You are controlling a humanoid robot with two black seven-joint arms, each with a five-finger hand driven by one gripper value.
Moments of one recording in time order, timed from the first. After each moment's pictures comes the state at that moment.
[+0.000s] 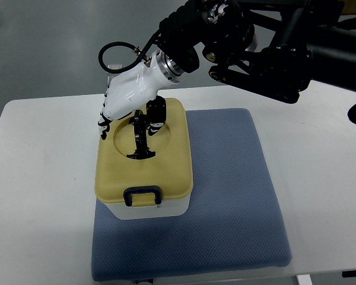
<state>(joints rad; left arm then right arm) -0.03 0.00 -0.02 -0.17 0.02 -0.09 0.04 1.61 -0.11 0.13 1.02 -1.88 0.49 0.61</state>
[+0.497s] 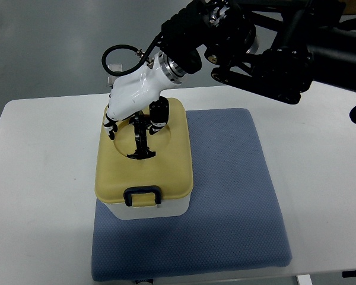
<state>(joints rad) -0.03 0.00 -0.02 -0.17 0.02 -0.09 0.04 1.60 -0.11 0.12 1.03 -1.89 0.48 0.61</state>
